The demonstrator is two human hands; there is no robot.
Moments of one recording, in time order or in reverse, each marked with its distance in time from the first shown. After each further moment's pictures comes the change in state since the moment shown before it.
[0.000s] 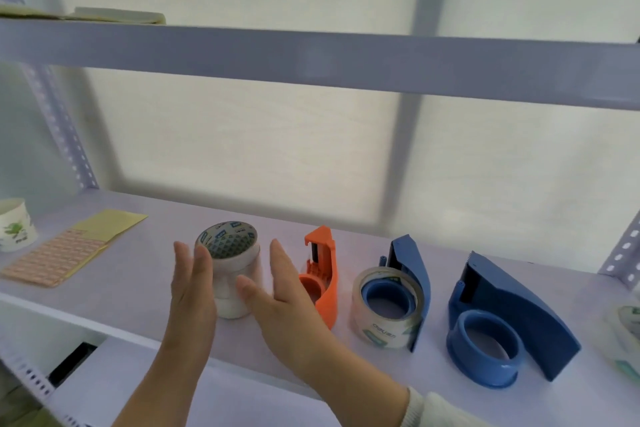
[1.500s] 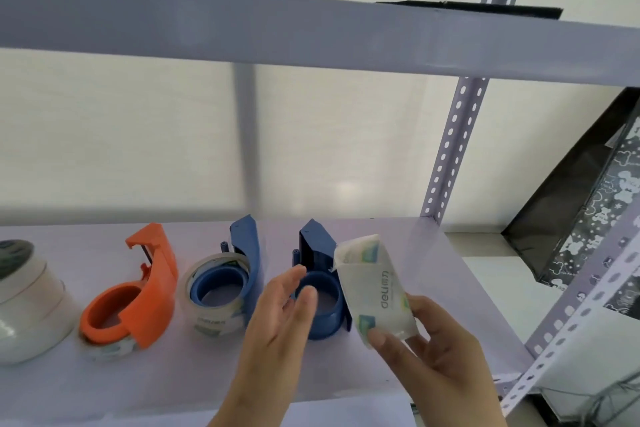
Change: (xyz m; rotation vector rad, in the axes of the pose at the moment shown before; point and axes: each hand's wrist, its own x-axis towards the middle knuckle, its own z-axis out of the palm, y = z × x) left_hand -0.159 0.003 0.203 0.035 -0.678 0.006; right_hand -0.209 0.035 -0.218 -0.034 0.731 -0.061
